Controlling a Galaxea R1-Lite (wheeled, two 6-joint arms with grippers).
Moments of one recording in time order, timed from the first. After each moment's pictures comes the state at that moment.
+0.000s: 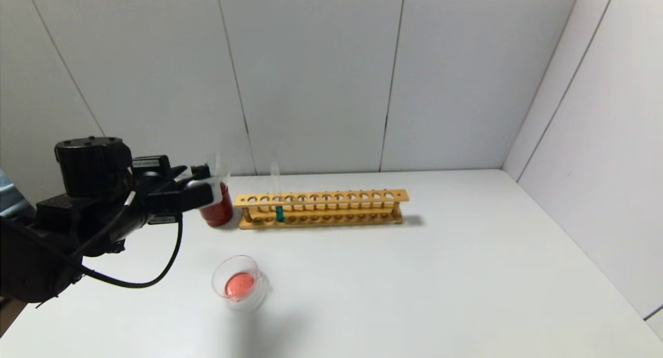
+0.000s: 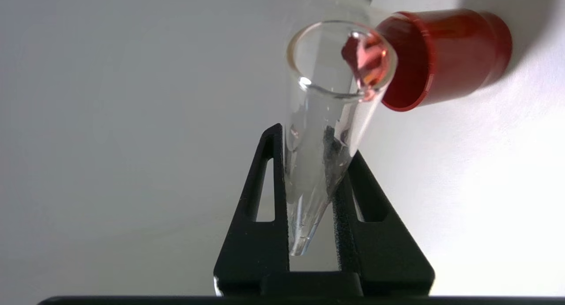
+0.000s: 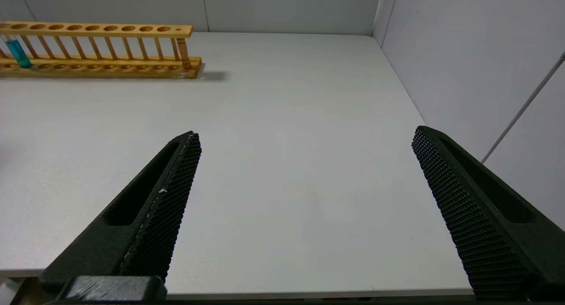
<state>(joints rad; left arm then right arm) -0.15 1.69 -0.67 -0.81 0.15 1.38 0.00 0.00 0.00 0.00 0.01 -0.02</state>
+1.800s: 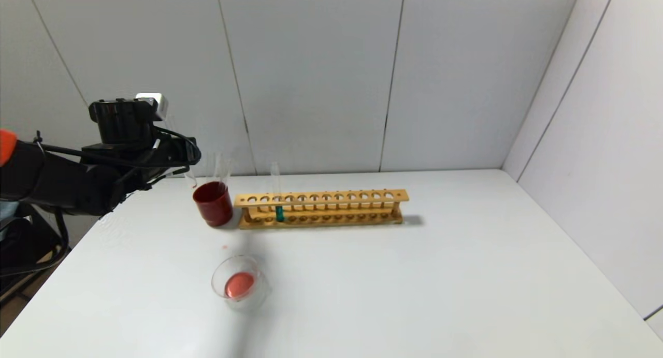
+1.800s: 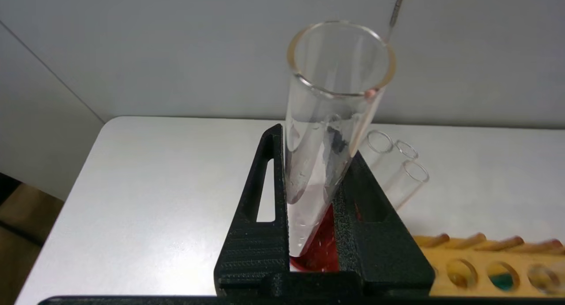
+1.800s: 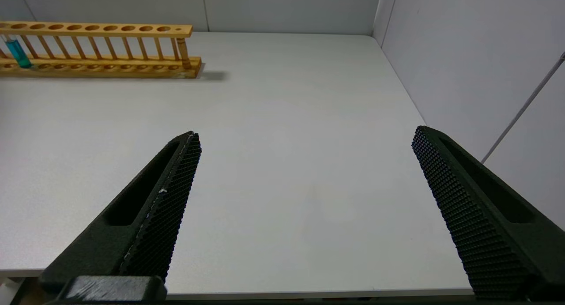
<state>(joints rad) -0.04 1.95 -1.10 -0.67 0.15 -0.03 0.00 0.00 0.00 0.00 0.01 -0.02</state>
